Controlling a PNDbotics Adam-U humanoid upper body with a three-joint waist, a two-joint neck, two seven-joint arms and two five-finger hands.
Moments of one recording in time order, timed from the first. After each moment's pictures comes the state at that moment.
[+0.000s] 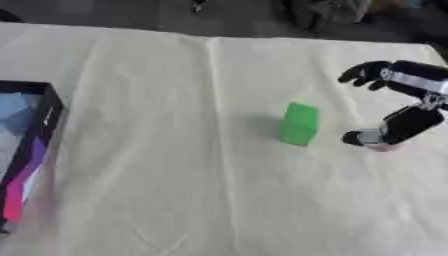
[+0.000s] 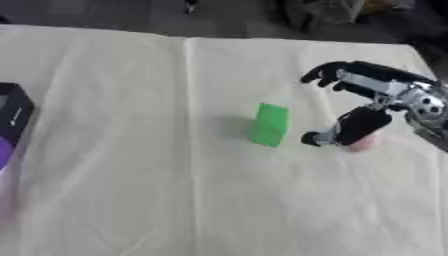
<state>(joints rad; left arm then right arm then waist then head) -0.68 0.57 -0.23 -1.98 0.29 0.11 0.14 -0.33 -1.16 0.18 -1.99 0.06 0.38 0.32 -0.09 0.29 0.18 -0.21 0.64</state>
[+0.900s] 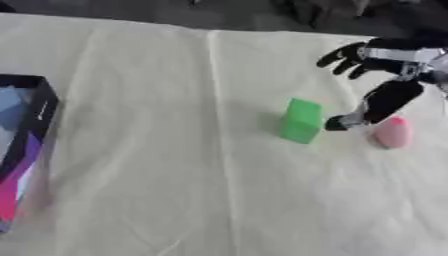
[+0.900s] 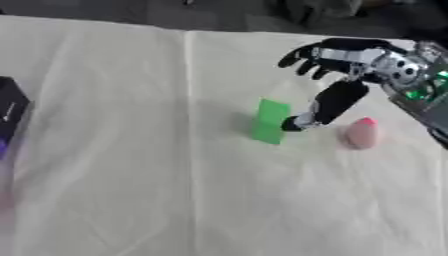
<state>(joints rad) -0.73 0.55 -0.22 -1.98 0.30 -0.04 0.26 -0.47 -1.08 0.18 -1.99 0.10 0.55 0.44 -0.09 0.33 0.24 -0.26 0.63</state>
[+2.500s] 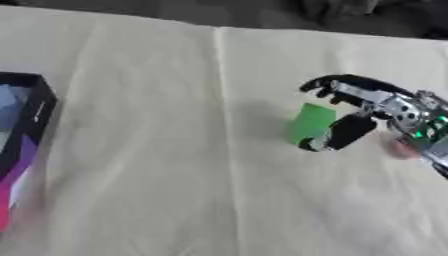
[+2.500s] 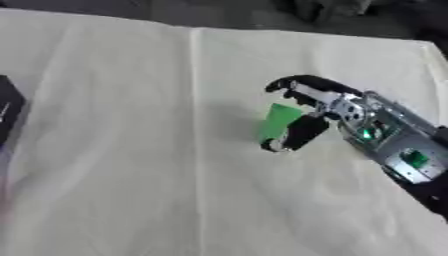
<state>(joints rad) -0.77 0.54 -0.23 -1.98 0.29 -0.04 0.24 -0.36 -1.01 0.19 -1.98 0.23 0.64 0.32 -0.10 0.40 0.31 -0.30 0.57</state>
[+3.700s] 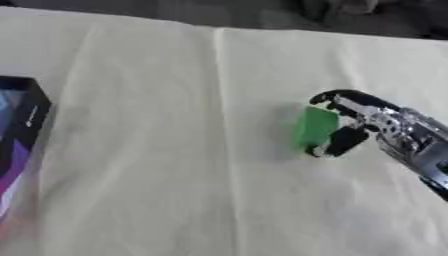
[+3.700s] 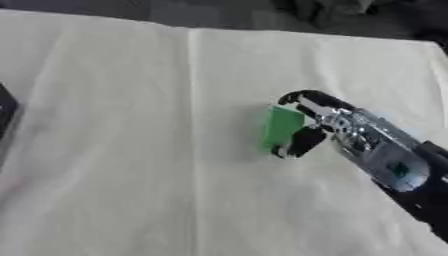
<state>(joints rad) -0.79 0.54 -0.25 -1.98 0.27 -0.02 0.22 -0.34 -0.98 0.17 -1.88 0.25 0.68 0.24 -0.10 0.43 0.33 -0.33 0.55</state>
